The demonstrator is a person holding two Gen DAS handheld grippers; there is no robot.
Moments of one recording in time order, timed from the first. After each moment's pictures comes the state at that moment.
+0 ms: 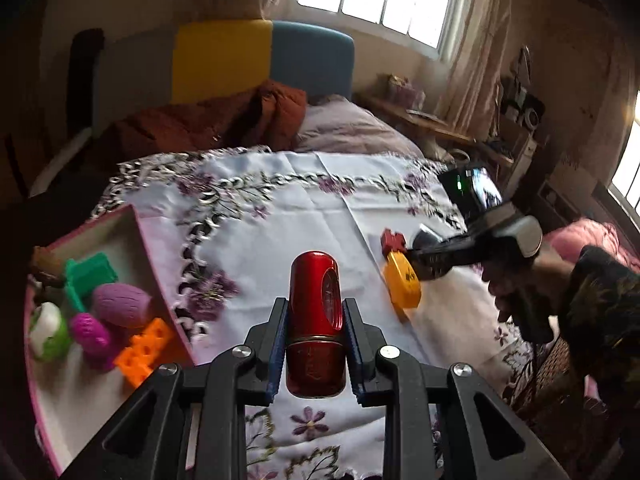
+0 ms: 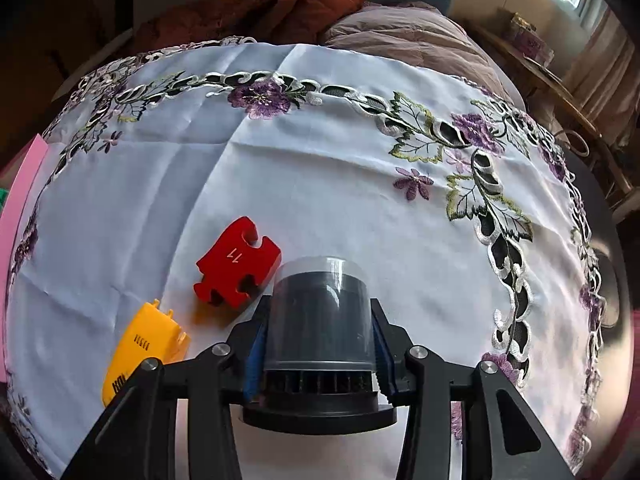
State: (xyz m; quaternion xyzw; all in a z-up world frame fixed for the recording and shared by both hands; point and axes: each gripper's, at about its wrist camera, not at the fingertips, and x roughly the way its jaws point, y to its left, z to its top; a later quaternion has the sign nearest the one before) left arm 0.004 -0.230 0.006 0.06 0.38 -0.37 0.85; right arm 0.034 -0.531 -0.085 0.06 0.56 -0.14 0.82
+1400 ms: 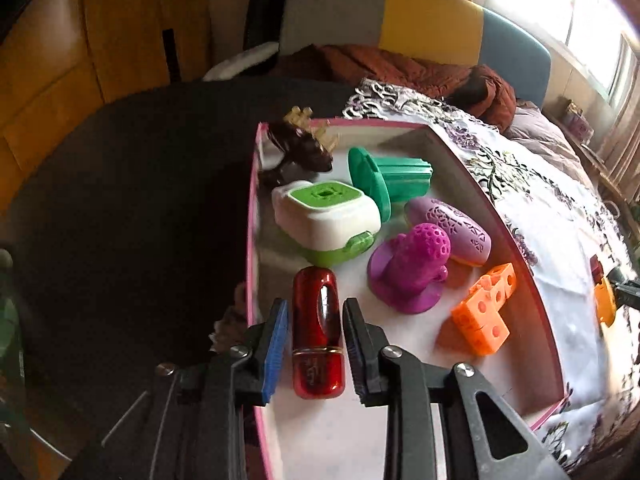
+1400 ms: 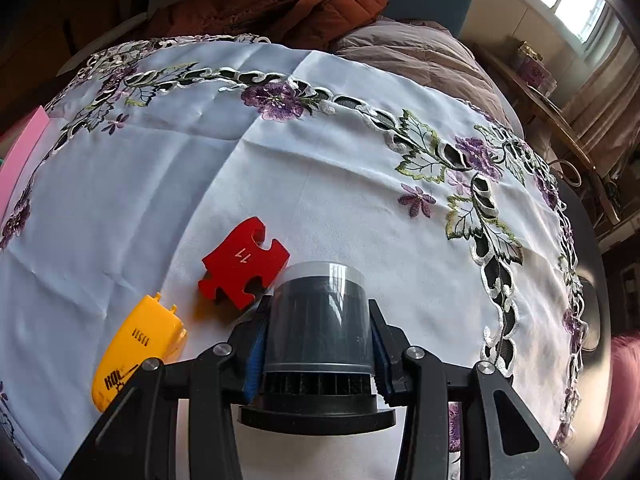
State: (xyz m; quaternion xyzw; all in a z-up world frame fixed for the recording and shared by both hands) left arm 0.082 -0.056 -0.064 0.02 0.47 -0.09 0.88; right arm 0.035 -0.519 -0.084 0.00 0.55 -0.14 0.82
